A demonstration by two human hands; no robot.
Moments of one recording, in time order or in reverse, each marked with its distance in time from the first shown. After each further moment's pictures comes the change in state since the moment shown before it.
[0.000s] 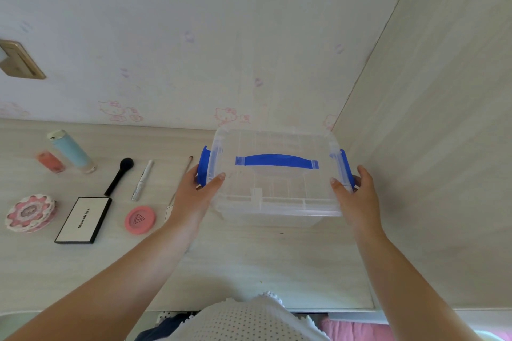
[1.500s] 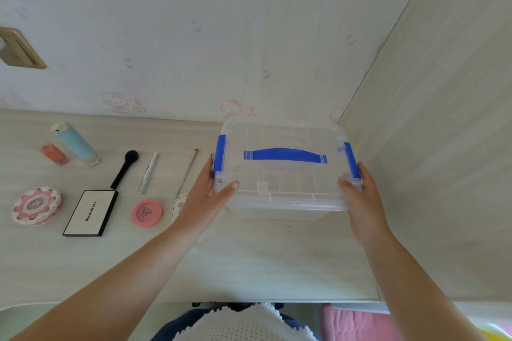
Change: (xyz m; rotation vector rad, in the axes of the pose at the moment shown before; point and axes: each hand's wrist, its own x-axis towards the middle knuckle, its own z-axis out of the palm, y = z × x) left_hand -0.018 0.002 -0.008 0.003 -0.210 0.132; right_hand -0.006 0.012 0.010 0.391 -0.137 0.136
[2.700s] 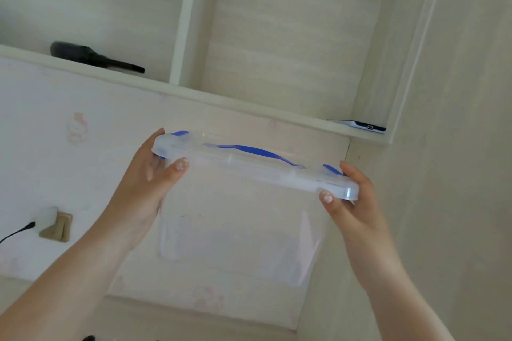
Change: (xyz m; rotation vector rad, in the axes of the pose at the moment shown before) left_hand -0.067 0.321 -0.072 -0.295 0.018 0.916; right_hand -0.191 -0.317 -0.014 0.083 -0.209 -1.041
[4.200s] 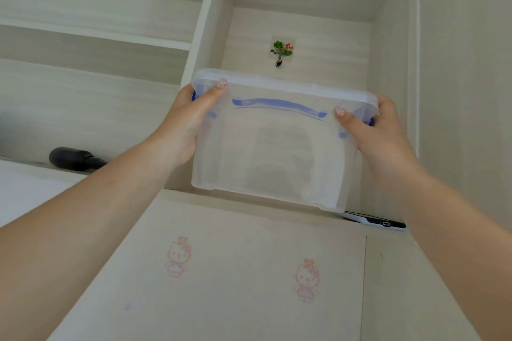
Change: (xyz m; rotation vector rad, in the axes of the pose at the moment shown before) left_hand 0.235 0.106 0.066 0.039 0.060 0.246; right_hand 0.236 -0.109 -0.015 -0.033 0.137 -0.404
